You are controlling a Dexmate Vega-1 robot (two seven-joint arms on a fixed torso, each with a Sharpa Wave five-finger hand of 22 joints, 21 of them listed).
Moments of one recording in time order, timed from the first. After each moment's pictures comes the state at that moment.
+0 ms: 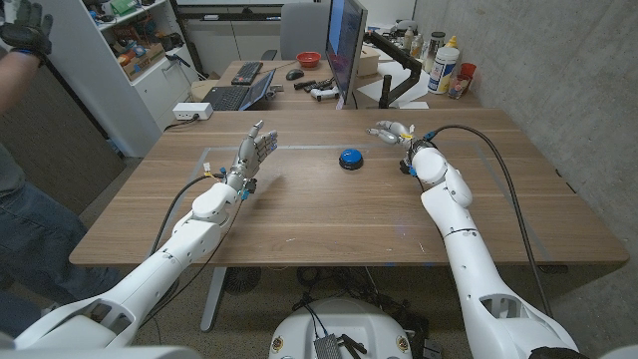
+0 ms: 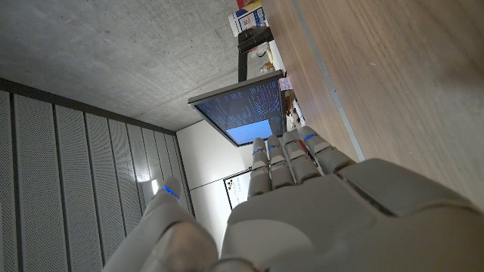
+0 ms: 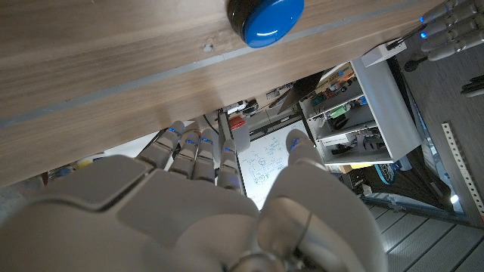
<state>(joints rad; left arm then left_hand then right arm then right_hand) 0.84 0.54 0.40 -1.31 -0.59 -0.29 -0.02 0.05 -0.14 0.33 -0.04 0.53 0.26 0.07 0.20 0.19 0.23 -0.02 0.20 0.19 0.20 -0.01 0.19 0.18 0.17 -0.02 0.20 0.18 -0.84 0.01 -0.04 -1.57 -0.86 -0.10 0.33 0.40 0.03 0.26 -0.13 0.48 0.18 -0.02 0.20 0.18 0.19 0.07 0.23 0.18 0.08 0.01 0.18 0.18 0.10 0.04 0.20 0.18</state>
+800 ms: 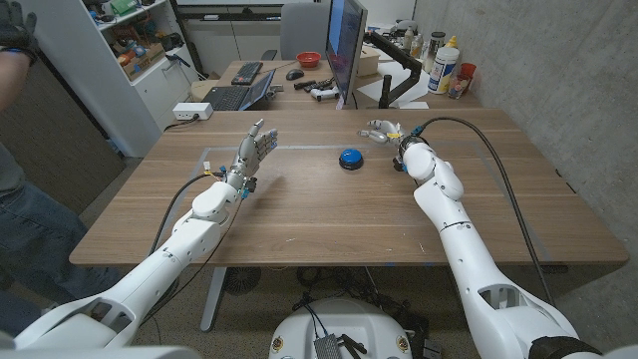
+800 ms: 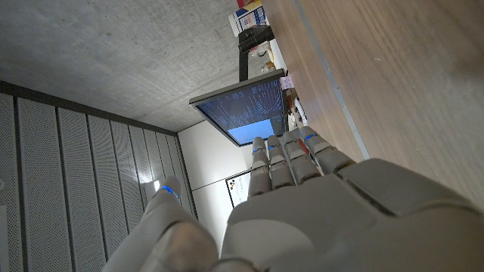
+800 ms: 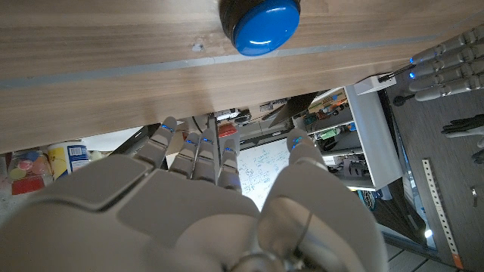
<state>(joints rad) 0.84 0.55 0.40 -1.30 -0.58 -0.30 -0.02 0.05 -0.14 0.32 -0.05 0.54 0.27 0.07 0.20 0.19 0.23 -0.02 0.20 0.19 0.20 -0.01 0.19 0.18 0.17 -0.02 0.20 0.18 -0.79 -0.04 -0.14 -1.52 -0.93 -0.09 0.33 0.41 0.03 0.25 -0.13 0.49 0.19 -0.02 0.20 0.18 0.19 0.06 0.23 0.19 0.08 0.01 0.18 0.18 0.10 0.13 0.20 0.18</state>
